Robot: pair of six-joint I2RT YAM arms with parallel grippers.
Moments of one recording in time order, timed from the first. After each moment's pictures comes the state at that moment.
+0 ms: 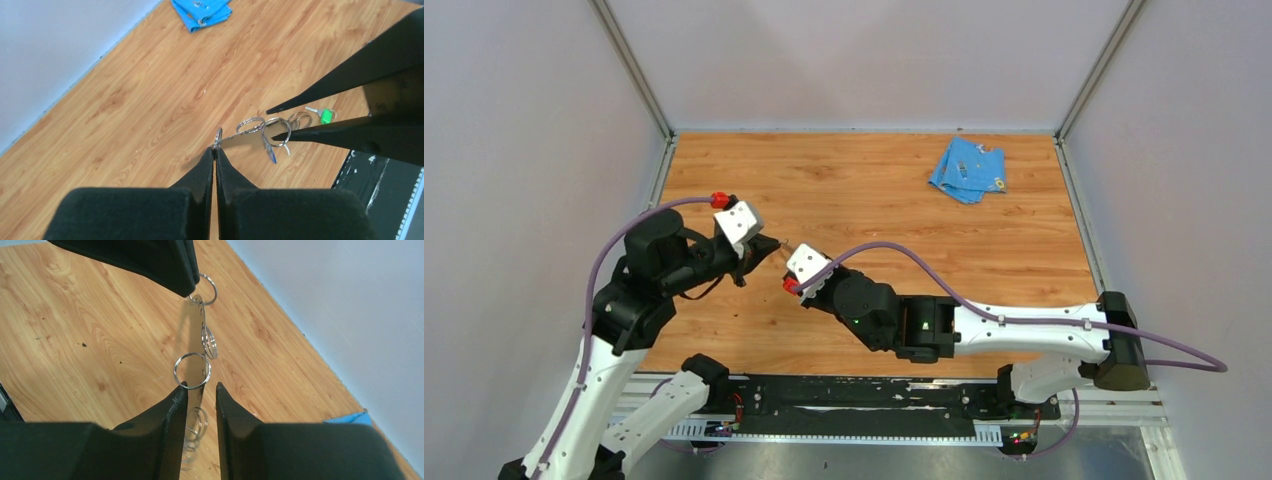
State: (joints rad) left arm -0.44 0.68 1.10 -0.66 0.46 0.26; right arm 1.46 1.36 1.20 -0.06 0.70 -0.29
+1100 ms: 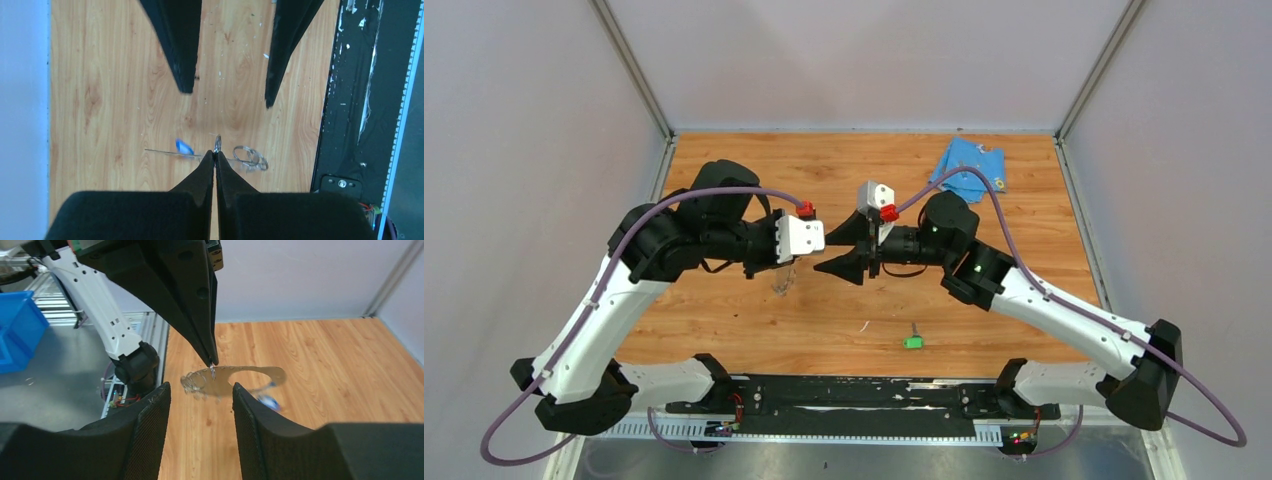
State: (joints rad) left arm -0.72 1.14 1.64 -1.29 0.33 0.71; right arm 0.94 1.15 1.06 0.13 -0.58 -0.03
